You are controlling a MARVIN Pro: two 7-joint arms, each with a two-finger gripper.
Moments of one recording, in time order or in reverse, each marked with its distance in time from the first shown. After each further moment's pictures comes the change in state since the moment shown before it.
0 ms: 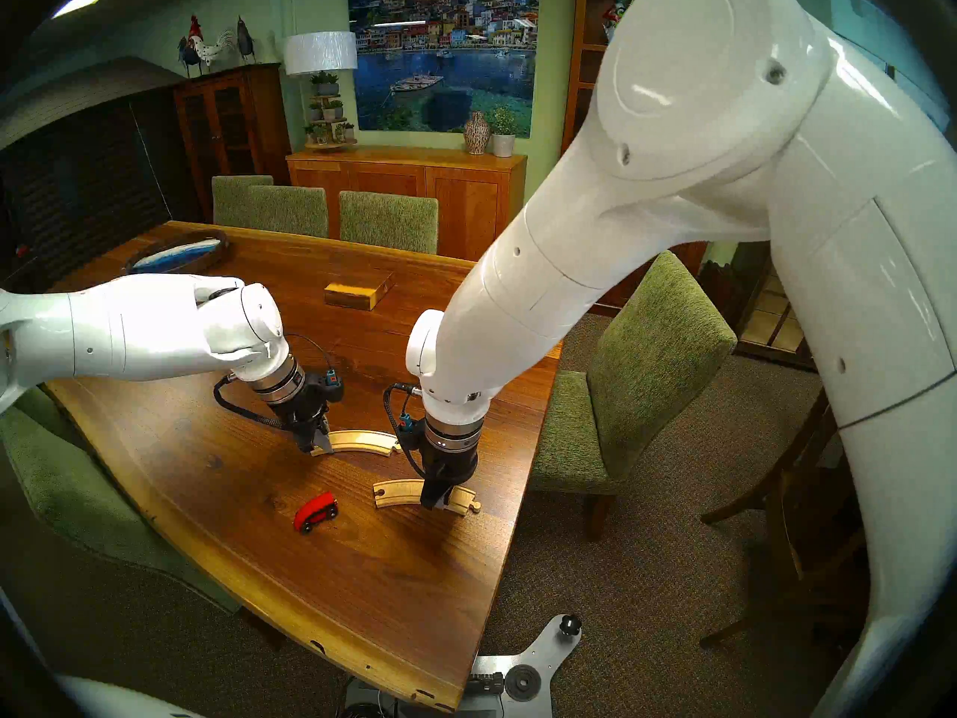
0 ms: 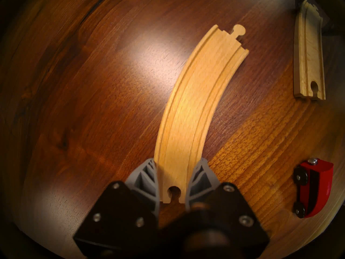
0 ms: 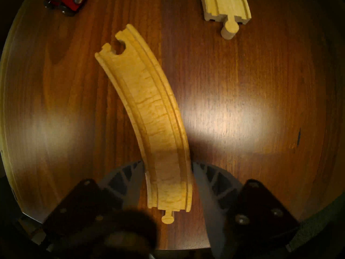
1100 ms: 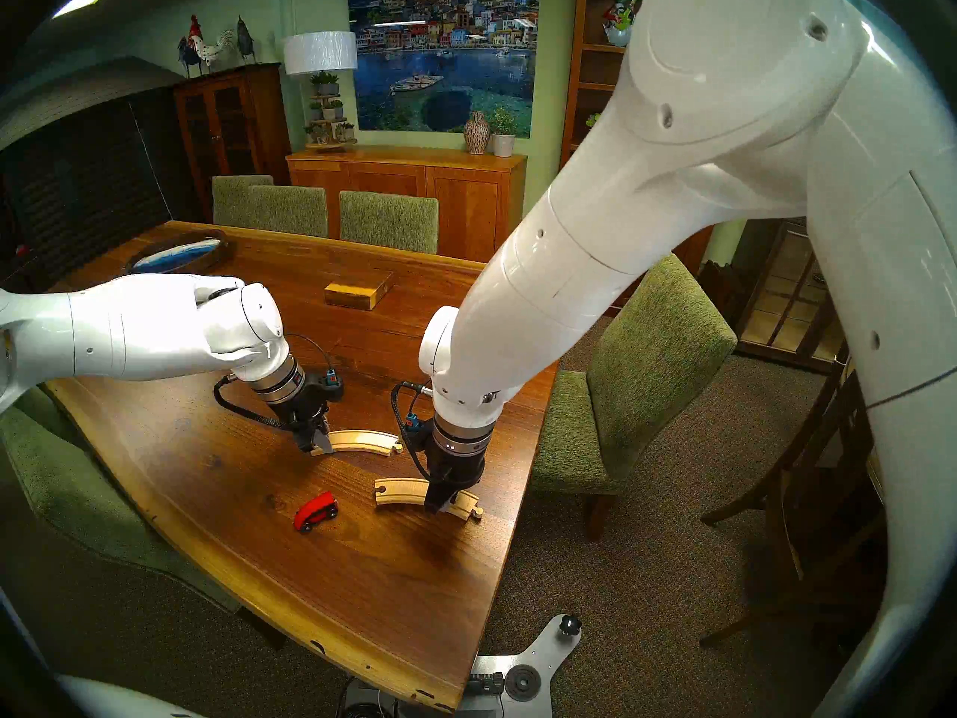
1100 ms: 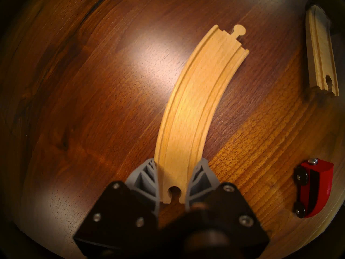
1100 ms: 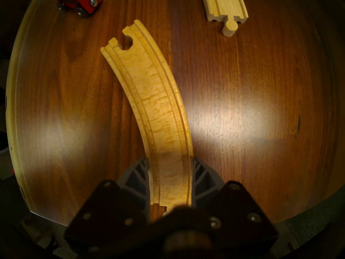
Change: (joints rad) left arm 0.000 0.000 0.000 0.001 0.000 -0.001 -0.001; right arm 0.072 0.045 -0.007 -0.104 0.054 -0.051 -0.015
